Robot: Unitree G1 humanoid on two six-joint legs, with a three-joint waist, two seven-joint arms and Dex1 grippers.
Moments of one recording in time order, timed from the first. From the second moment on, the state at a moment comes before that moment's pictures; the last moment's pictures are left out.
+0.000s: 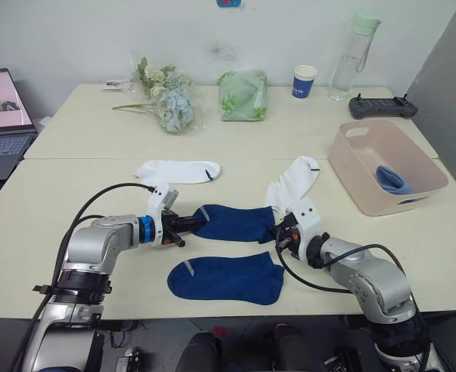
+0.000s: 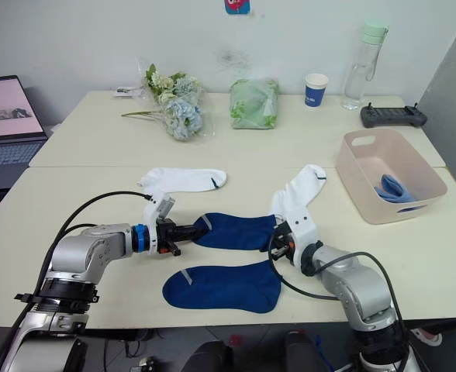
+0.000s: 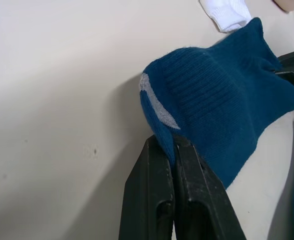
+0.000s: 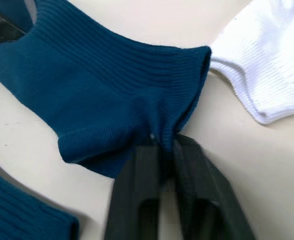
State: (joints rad) left arm -0.45 0.59 0.01 0.17 -0.41 0.84 -0.97; right arm -0.24 -0.27 0.14 -0.45 0.33 1.06 0.31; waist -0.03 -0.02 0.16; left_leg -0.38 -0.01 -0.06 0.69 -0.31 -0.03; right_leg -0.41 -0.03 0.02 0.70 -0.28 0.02
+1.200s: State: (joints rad) left arm -0.43 0.67 0.03 0.19 -0.44 0.78 -1.02; right arm -0.26 -0.31 0.15 -0.45 0.34 0.95 0.35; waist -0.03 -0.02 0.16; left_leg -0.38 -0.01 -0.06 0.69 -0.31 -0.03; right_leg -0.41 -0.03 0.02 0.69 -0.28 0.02
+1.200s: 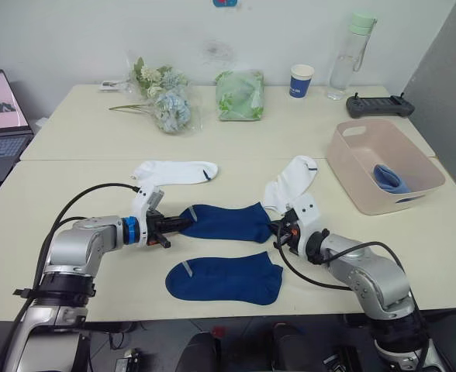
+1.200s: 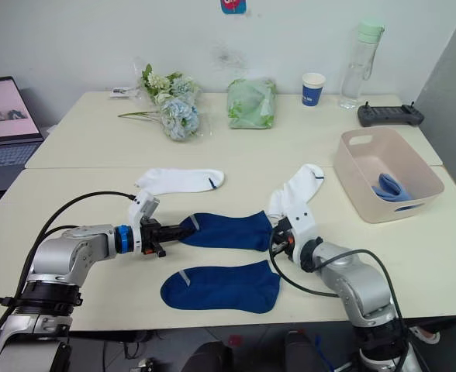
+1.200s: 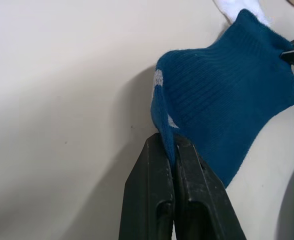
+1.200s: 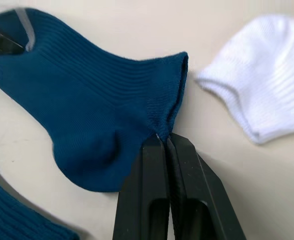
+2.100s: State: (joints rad) left arm 0.19 0.80 0.17 -0.46 -0.64 0.86 -0.96; right arm 0.02 -0.62 0.10 -0.89 0.69 1.13 0.38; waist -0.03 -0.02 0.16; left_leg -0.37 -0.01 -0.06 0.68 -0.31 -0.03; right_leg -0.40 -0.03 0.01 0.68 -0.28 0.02
